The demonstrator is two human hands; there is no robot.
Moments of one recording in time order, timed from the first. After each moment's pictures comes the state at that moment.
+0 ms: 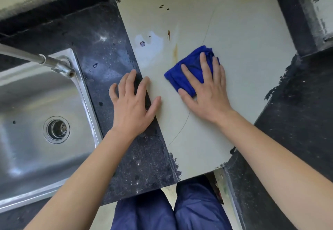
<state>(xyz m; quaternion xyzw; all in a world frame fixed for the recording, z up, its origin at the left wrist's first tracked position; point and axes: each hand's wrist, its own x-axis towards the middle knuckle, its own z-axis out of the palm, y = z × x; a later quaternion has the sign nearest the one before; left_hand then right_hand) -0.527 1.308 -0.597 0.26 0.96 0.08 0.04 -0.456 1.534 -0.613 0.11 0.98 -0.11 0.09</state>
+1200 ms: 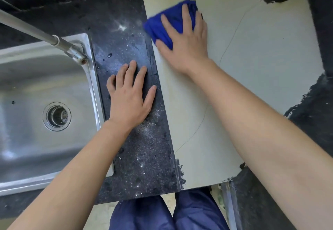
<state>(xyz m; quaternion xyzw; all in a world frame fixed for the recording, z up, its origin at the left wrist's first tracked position) -0.551 1.282 -0.615 0.19 0.98 0.07 0.03 -0.620 1.486 -0.607 0.08 0.99 -0.10 0.09</state>
